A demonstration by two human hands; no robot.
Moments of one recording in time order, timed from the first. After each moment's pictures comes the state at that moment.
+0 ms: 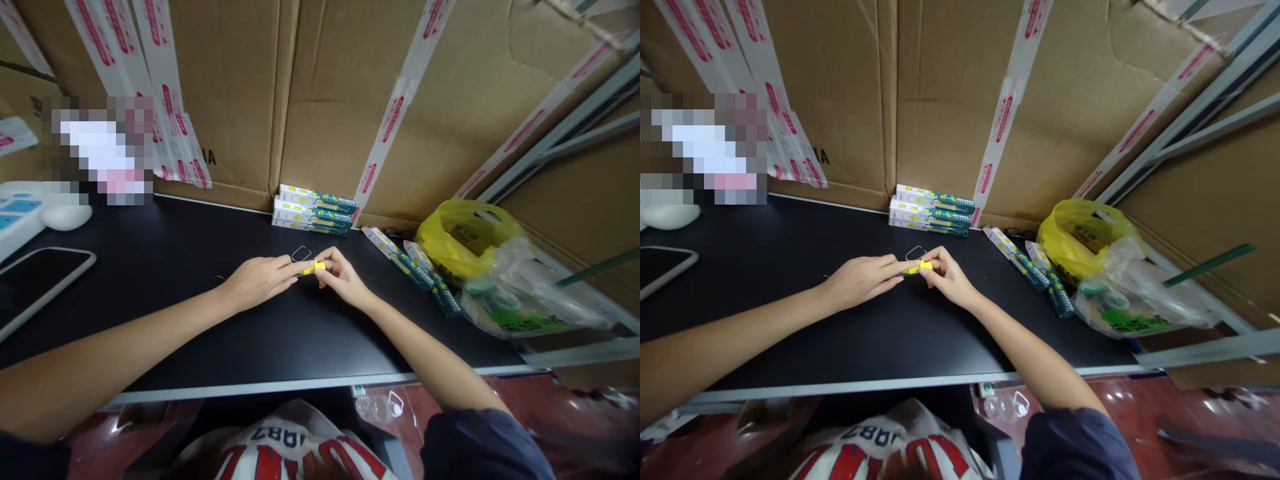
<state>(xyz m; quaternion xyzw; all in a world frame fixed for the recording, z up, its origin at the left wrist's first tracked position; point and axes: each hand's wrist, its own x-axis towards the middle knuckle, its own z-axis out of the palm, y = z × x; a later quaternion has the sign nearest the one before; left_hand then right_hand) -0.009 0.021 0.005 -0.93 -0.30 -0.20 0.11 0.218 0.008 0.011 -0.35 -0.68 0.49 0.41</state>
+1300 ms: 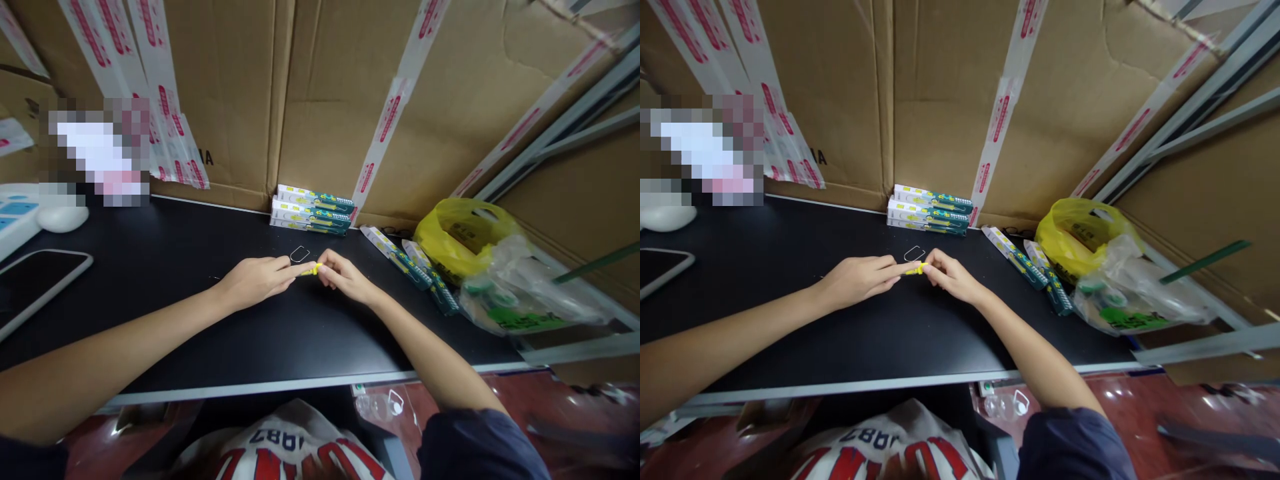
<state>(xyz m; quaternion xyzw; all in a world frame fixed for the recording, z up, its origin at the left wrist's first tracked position) -0.012 0.021 0.008 -0.93 -0.26 -0.20 0.15 0.232 0.008 0.026 -0.38 -0.76 0.43 0.31</state>
